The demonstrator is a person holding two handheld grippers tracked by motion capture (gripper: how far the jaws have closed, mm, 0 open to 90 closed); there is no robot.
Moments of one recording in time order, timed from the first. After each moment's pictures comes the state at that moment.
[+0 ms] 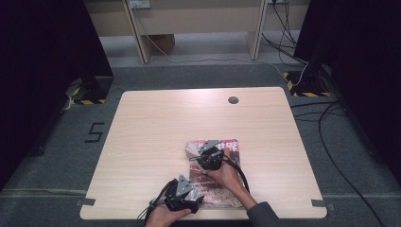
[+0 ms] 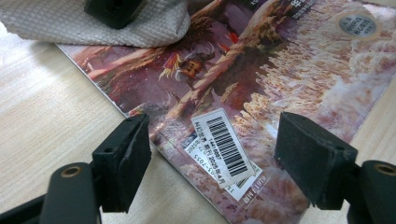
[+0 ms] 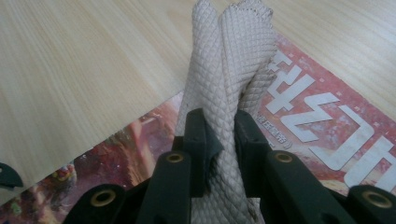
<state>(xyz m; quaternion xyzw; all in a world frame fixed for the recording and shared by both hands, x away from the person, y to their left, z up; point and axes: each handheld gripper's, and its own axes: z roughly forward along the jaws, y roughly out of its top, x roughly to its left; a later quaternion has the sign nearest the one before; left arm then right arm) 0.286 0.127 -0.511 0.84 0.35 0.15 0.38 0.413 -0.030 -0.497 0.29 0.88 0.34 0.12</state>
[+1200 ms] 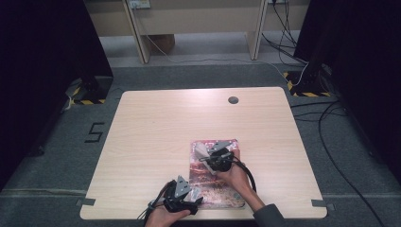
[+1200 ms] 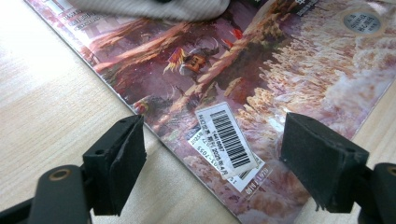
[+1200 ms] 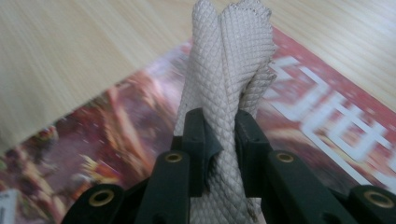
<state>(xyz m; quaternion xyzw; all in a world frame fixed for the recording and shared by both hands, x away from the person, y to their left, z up) 0.284 0.131 -0.512 0.84 0.36 0.15 0.37 0.408 -0.065 -0.496 0.32 0.88 0.34 0.13</state>
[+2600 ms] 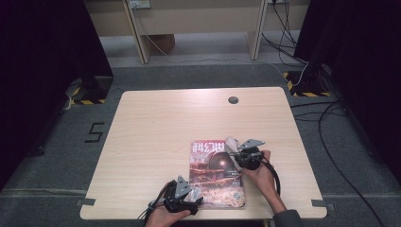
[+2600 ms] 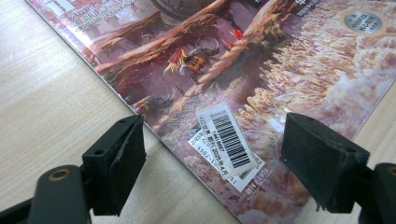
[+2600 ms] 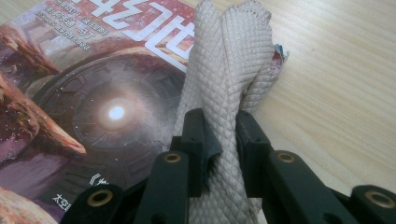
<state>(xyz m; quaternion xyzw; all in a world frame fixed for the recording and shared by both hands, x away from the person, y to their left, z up) 0.283 0.130 -0.512 0.84 0.36 0.16 0.37 0.405 -0.148 -0.495 0.41 0.84 0.32 0.18</state>
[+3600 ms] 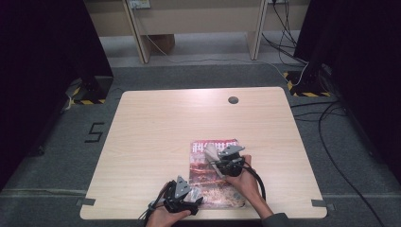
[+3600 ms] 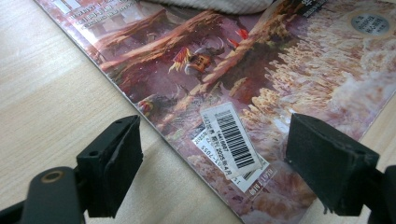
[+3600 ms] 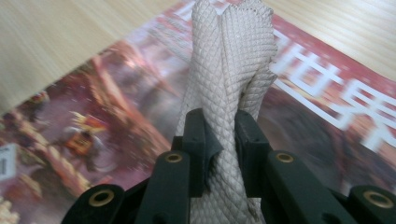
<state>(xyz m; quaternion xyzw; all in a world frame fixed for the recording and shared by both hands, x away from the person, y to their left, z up) 0.283 0.130 -0.513 0.84 0.37 0.16 0.37 0.388 -0.086 -0.497 0.35 0.86 0.34 0.14</state>
